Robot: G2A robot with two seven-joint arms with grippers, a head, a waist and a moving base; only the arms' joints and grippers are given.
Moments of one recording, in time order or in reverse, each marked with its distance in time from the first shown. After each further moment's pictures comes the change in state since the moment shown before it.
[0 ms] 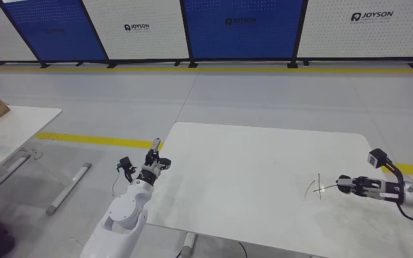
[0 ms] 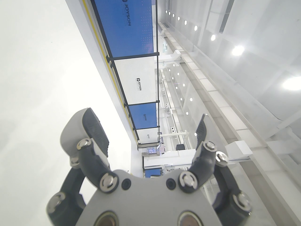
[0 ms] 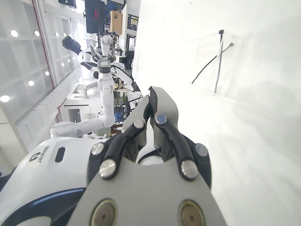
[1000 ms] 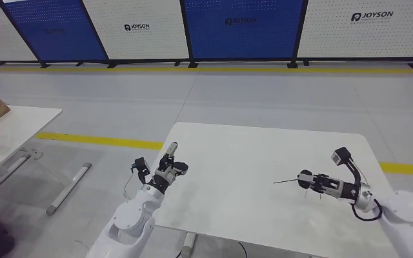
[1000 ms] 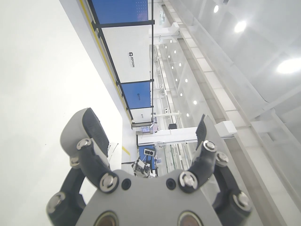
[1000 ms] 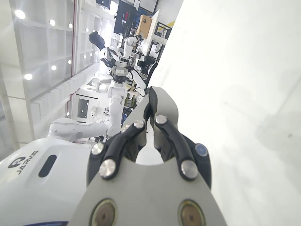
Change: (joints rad) left arm 0.062 -0.008 0.057 -0.159 0.020 0.014 -0.086; right arm -0.246 -0.056 0.083 -0.444 0.026 -0.001 -0.331
